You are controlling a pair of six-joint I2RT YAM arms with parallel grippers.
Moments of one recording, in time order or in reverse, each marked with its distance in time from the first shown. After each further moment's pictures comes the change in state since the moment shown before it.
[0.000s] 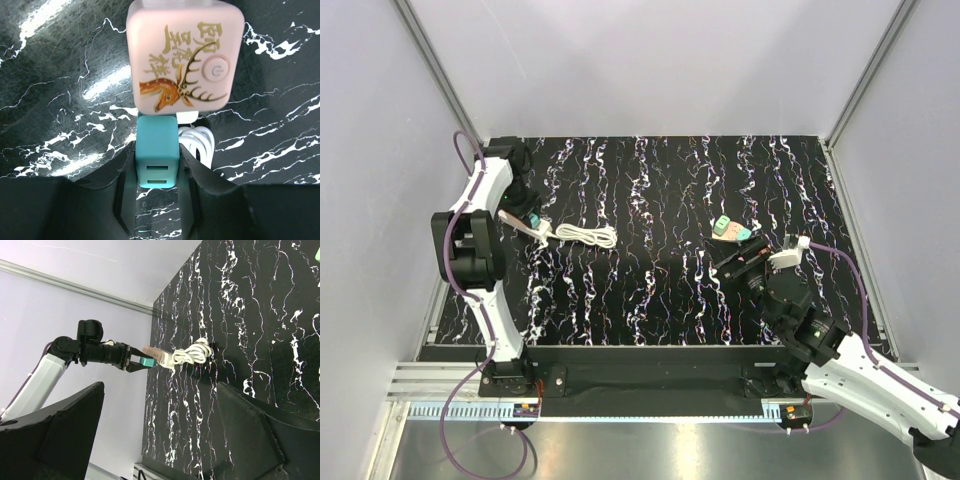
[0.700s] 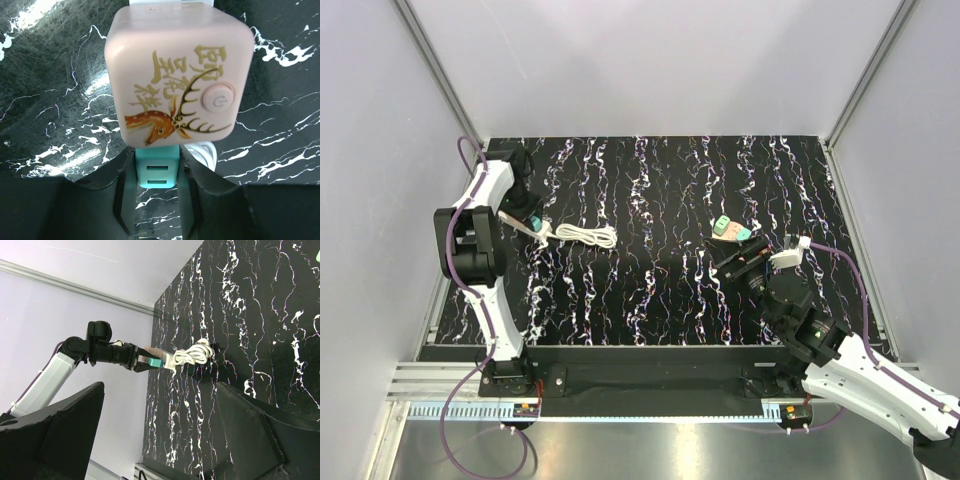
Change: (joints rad) left arm 0.014 0.044 -0.026 0.057 0.033 0.026; right arm 0.000 -0.008 0.000 0.000 0.001 -0.001
